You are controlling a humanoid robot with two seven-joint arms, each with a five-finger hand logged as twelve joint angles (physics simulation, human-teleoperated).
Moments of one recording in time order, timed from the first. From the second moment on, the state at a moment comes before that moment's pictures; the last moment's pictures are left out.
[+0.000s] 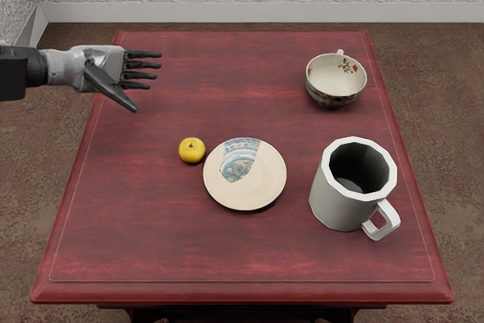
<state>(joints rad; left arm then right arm) -1.24 0.64 -0.07 -0.86 -0.04 -0.61 0.25 -0.05 0.00 -0.06 0.14 0.04 0.06 -0.09</state>
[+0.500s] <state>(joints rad) -1.38 0.62 -0.07 -0.87 0.29 -0.61 0.25 -0.06 0.00 -0.06 0.14 0.04 0.06 -0.09</state>
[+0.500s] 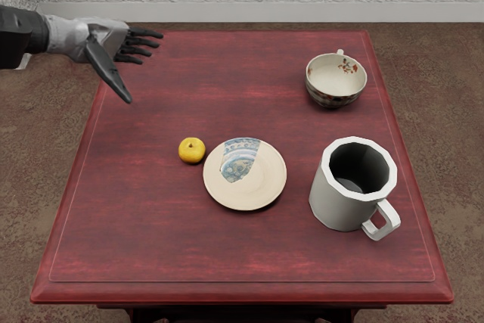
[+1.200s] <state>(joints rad) -1.53 0.61 0.11 -1.21 0.51 -0.61 0.28 -0.06 0.00 -0.06 0.14 0.04 0.06 -0.09</state>
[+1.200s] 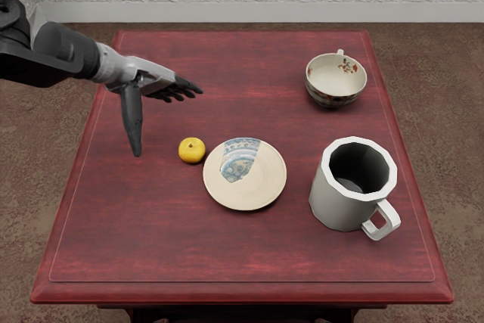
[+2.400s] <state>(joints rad) -1.75 0.45 0.60 -1.47 0.65 0.05 0.34 -0.06 0.00 -0.06 0.14 0.04 0.06 -0.09</state>
